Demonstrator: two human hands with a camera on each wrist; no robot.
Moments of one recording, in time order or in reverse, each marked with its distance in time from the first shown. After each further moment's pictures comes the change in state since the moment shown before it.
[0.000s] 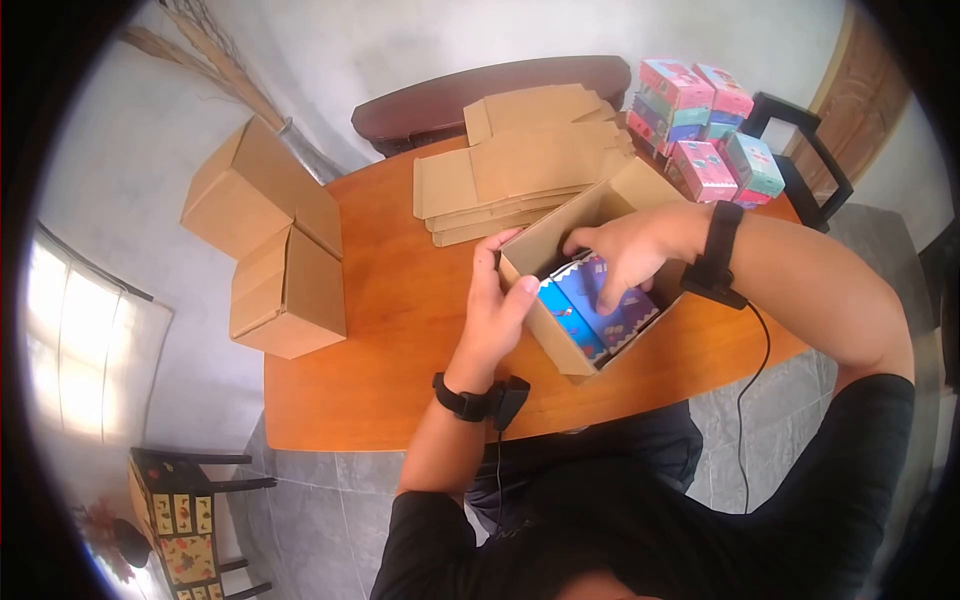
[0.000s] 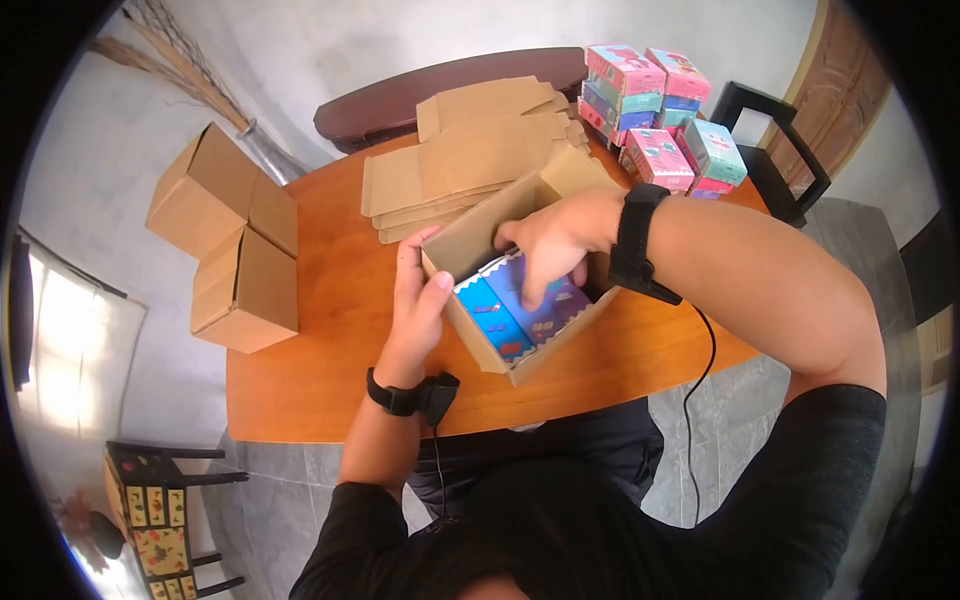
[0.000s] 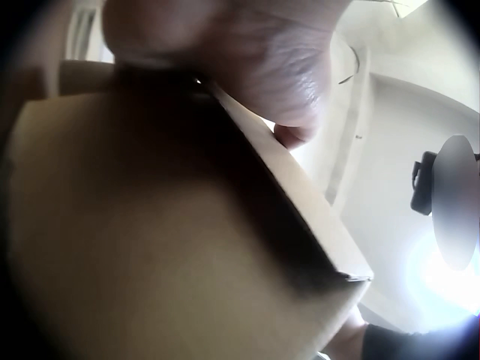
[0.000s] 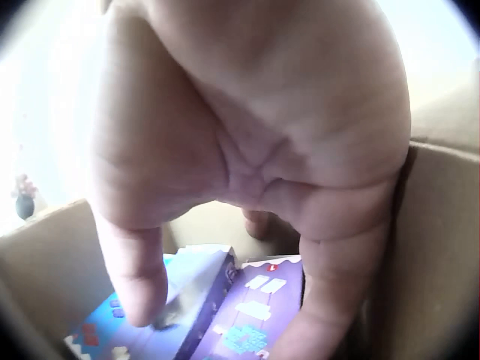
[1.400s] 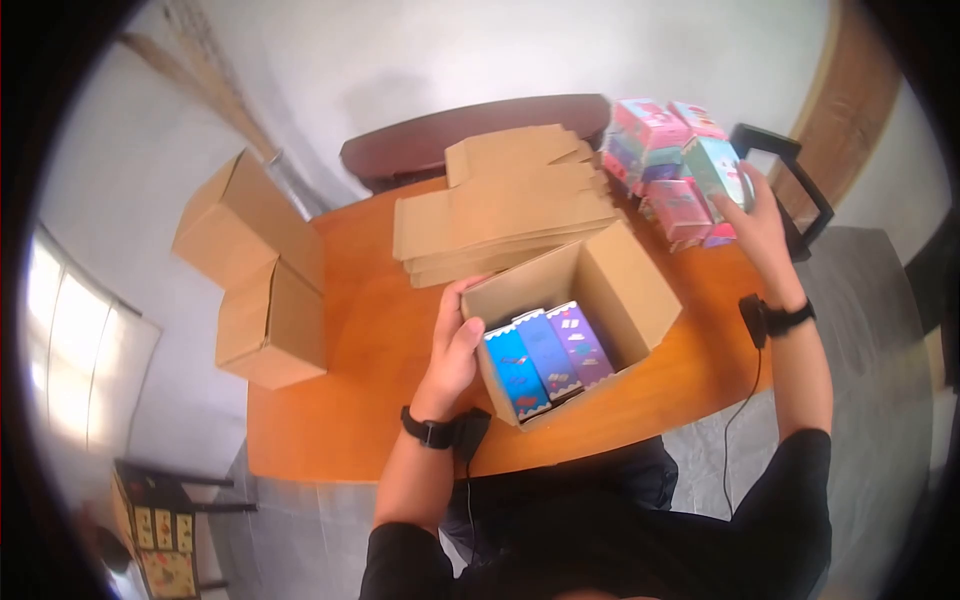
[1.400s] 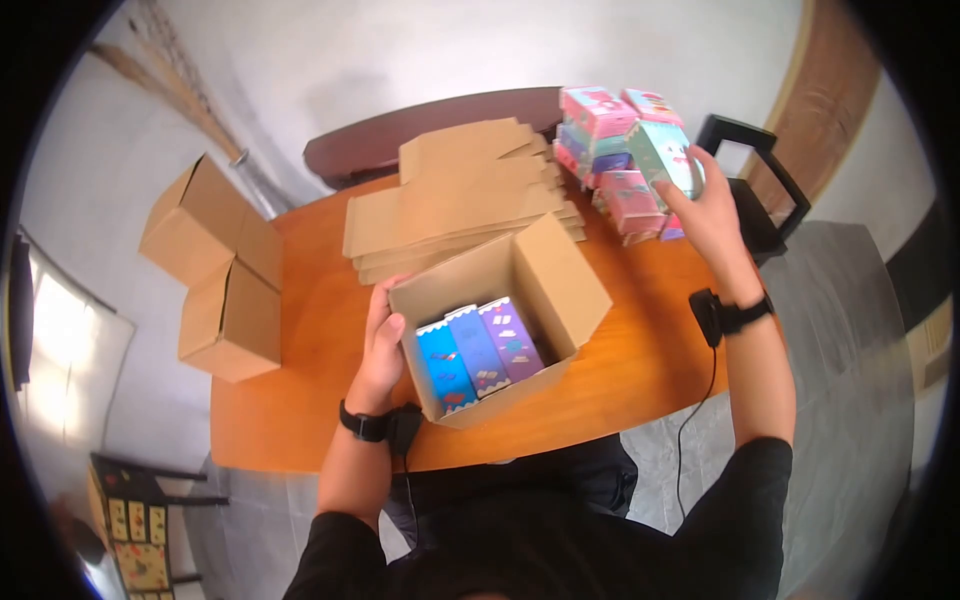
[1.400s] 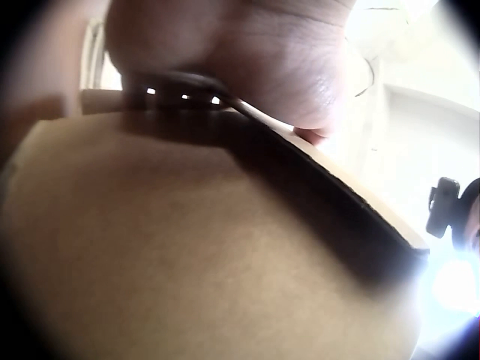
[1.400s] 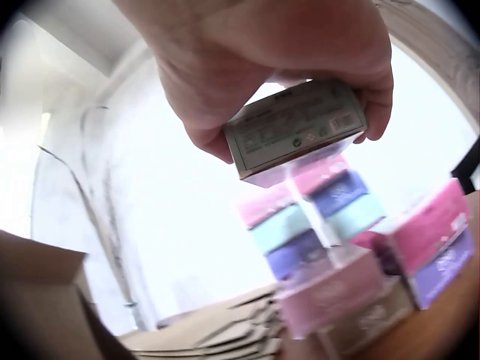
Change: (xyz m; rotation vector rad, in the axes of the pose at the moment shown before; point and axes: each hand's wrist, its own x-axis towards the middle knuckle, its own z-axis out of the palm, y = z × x) left_hand 0.003 -0.012 -0.015 -0.135 -0.063 -0.019; right_hand -0.059 0.206 0.019 0.391 1.618 0.034
